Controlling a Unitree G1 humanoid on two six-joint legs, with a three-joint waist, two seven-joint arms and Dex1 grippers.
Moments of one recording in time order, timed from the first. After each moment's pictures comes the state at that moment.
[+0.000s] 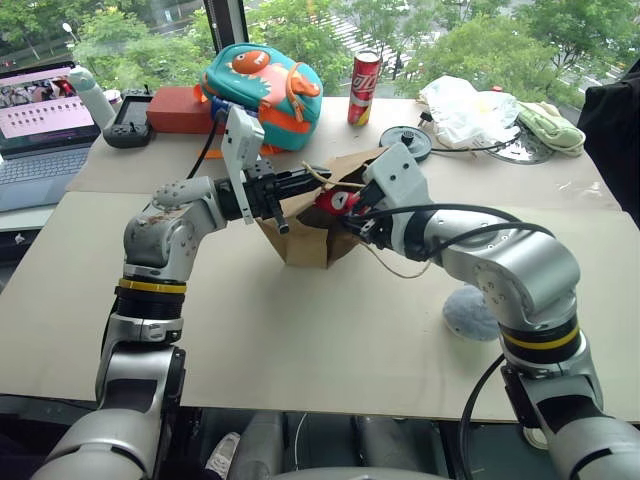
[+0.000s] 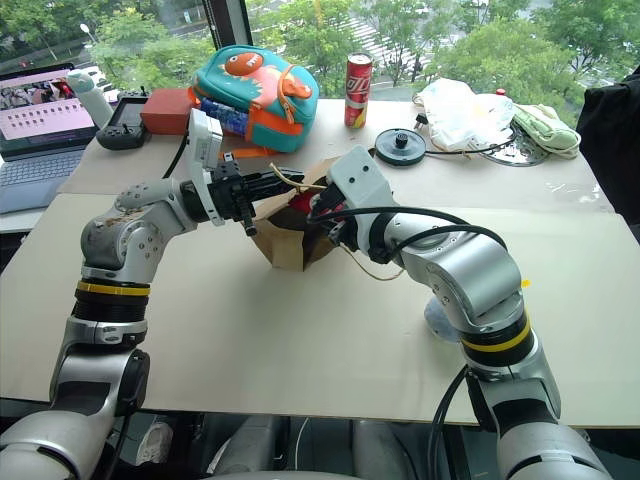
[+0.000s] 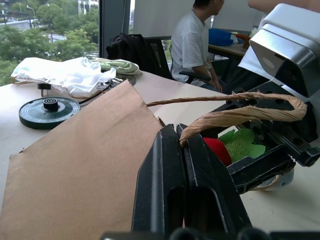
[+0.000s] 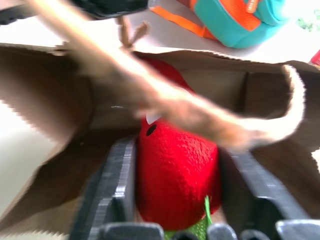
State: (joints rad) left arm -0.81 0.43 0.02 0.14 -0.53 0.57 -1.00; right arm -0.78 -0.47 0.20 -0.46 0.43 1.22 0.27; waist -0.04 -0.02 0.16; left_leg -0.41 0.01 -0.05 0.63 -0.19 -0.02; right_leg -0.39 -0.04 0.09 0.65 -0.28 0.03
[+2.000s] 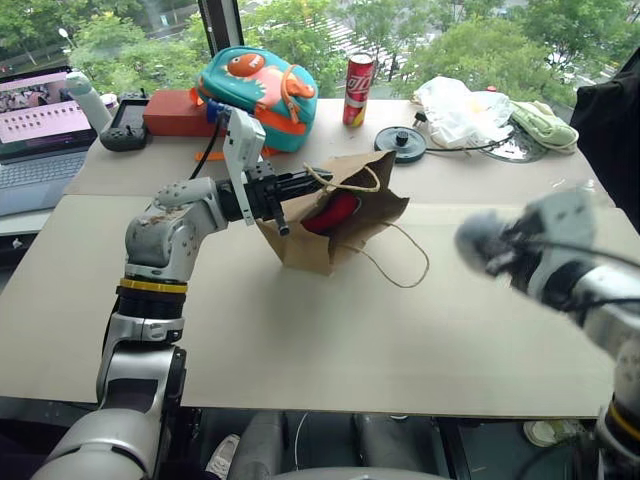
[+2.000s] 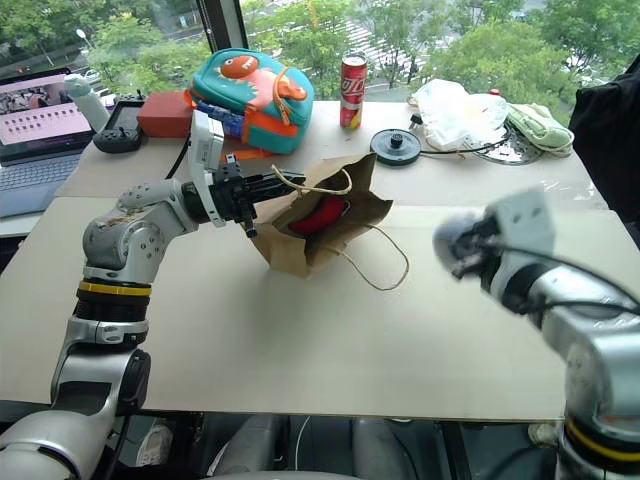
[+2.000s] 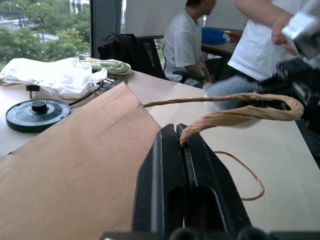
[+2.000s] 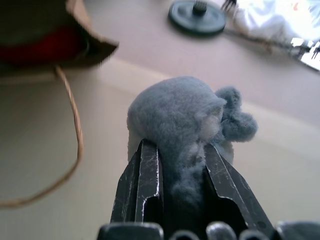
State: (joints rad) left arm -0.82 0.43 0.01 0.15 -0.53 0.57 -1.02; right arm -0.52 -0.64 -0.44 -0.80 0.48 1.49 0.36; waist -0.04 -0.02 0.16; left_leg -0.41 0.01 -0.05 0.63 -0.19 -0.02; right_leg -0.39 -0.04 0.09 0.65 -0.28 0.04
